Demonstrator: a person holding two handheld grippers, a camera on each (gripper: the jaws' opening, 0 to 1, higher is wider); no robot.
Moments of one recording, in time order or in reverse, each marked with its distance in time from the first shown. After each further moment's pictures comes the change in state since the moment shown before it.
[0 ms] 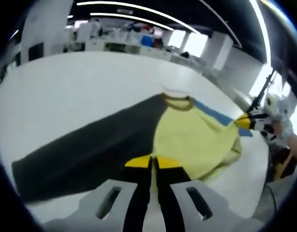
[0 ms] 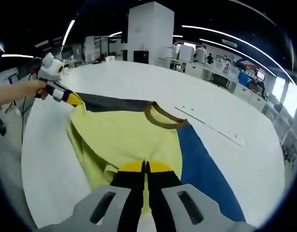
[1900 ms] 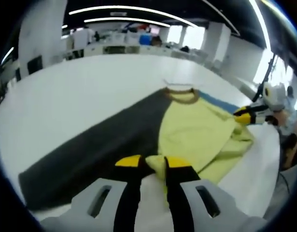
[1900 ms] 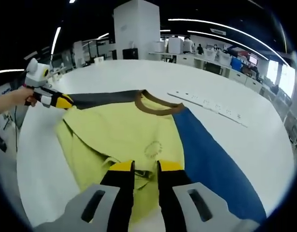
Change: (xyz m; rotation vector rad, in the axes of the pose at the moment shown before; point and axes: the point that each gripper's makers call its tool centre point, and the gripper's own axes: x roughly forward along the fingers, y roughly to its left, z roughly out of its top) left arm 0.002 0.004 0.000 0.134 0.007 0.064; right arm 0.021 -0.008 -0.028 0.126 0.014 -0.001
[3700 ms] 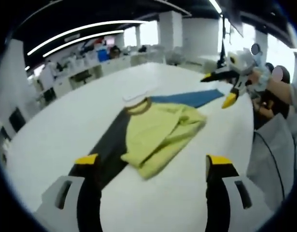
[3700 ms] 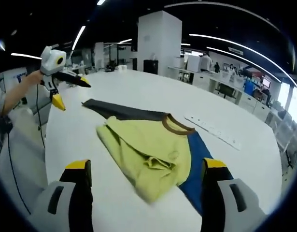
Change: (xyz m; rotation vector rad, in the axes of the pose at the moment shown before) left arm -0.128 -0.080 0.019 0.384 -0.006 -0.190; right arm -0.116 0.069 0.038 -0.183 -0.095 0.087
